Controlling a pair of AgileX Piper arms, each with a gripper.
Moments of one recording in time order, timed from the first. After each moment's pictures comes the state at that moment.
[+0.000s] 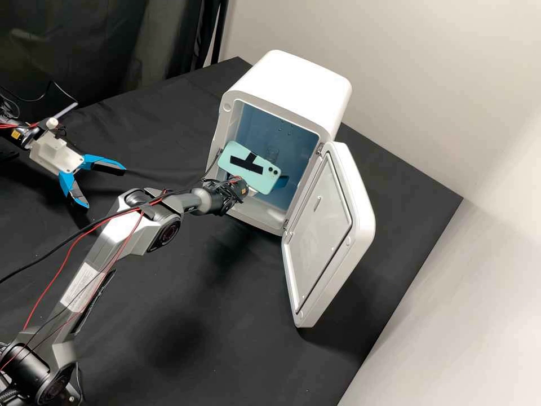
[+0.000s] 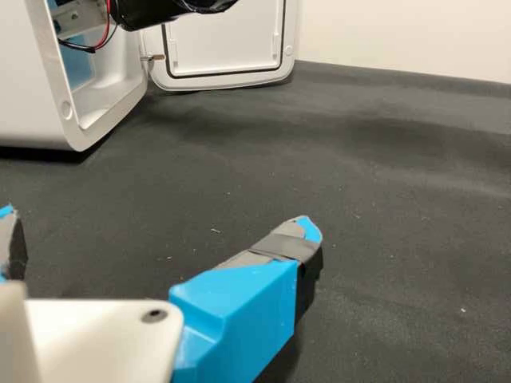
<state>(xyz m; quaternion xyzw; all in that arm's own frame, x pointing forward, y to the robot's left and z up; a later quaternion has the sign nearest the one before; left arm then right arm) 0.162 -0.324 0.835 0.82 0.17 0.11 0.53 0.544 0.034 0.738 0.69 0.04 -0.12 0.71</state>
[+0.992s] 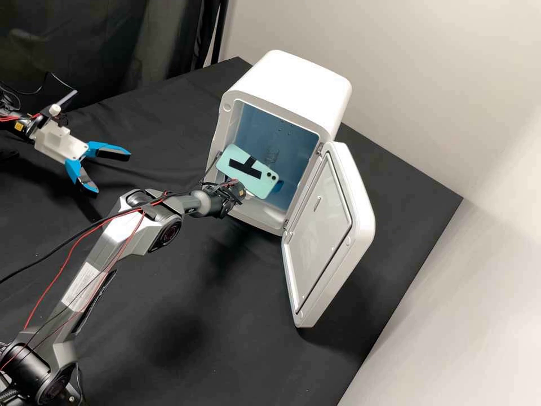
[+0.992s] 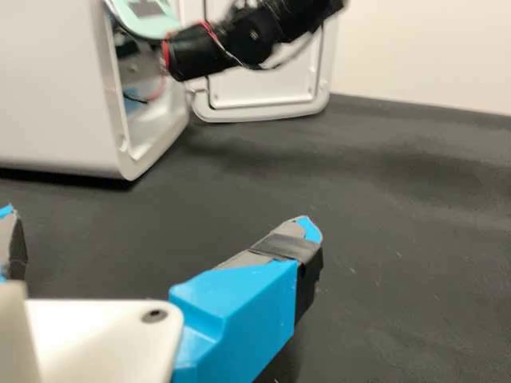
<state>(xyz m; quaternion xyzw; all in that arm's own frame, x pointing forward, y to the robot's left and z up) 0.150 -0.321 0.857 0.82 0.15 0.16 0.52 0.542 0.026 0.725 0.71 0.06 -0.14 0.68</state>
